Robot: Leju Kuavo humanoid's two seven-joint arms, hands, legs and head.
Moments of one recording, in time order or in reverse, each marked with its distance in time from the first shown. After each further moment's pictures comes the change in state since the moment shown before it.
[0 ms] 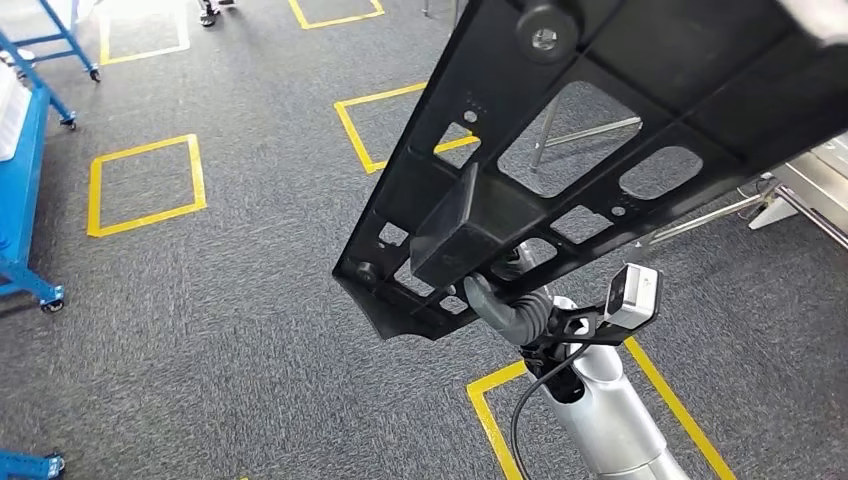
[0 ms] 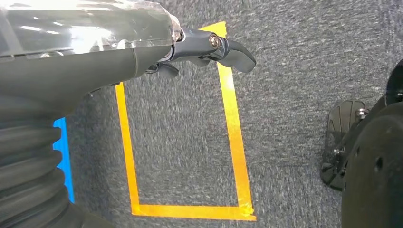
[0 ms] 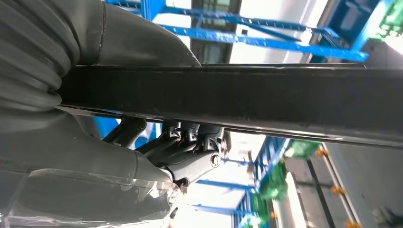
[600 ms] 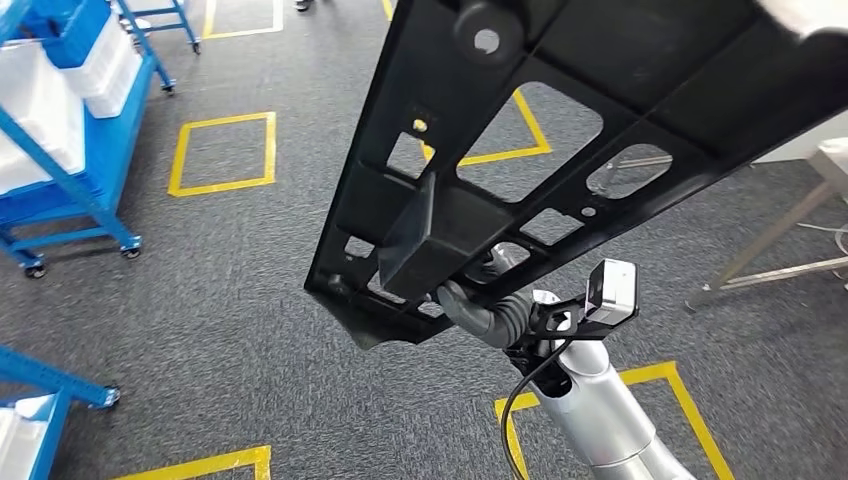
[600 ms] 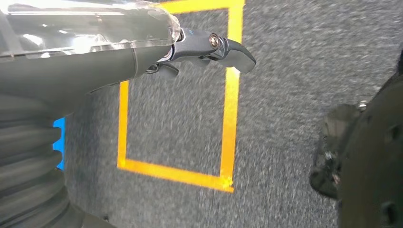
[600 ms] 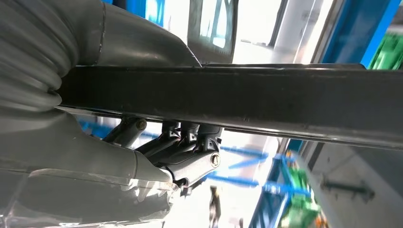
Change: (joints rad) left arm 0.006 0.002 0.025 0.000 0.000 -0.005 -0.015; right arm -0.063 0.003 0.080 0.003 -0.014 0.016 0.019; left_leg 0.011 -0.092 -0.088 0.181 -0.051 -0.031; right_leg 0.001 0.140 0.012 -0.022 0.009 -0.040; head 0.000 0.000
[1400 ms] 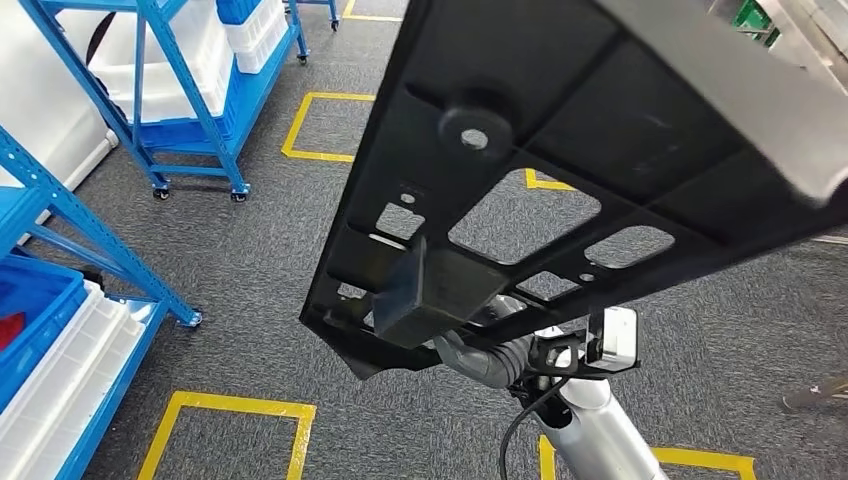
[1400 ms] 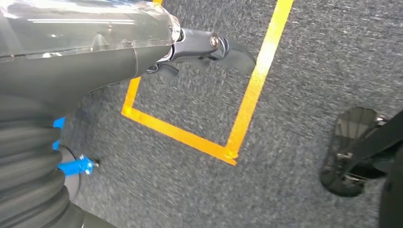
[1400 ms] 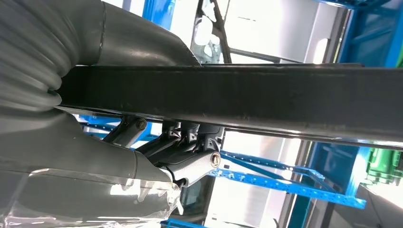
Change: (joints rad) left arm -0.018 0.038 -0.026 0.002 0.005 0.000 -0.029; right arm 0.083 0.006 0.009 -0.068 0.081 0.028 -0.017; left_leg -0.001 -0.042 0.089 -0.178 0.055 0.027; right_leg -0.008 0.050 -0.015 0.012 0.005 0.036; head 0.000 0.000
